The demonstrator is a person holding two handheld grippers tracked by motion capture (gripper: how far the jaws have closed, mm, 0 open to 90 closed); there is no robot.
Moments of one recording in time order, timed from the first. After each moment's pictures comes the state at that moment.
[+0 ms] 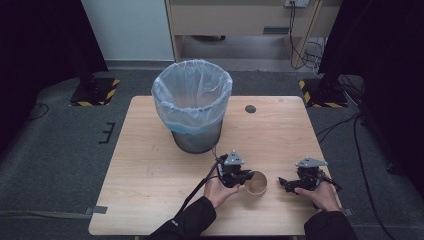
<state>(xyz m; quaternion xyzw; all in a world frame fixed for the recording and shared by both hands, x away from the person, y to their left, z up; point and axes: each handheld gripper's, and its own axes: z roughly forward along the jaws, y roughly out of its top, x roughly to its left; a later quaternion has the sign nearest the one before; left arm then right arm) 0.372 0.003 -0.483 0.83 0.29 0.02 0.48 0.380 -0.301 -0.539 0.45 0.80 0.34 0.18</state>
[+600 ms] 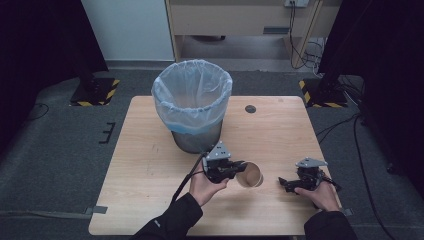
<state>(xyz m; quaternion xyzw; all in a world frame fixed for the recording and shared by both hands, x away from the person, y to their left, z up) 0.358 0.044 -0.419 0.80 0.26 0.05 0.54 0.380 -0.300 -0.539 0.46 0.80 0.34 0.18</state>
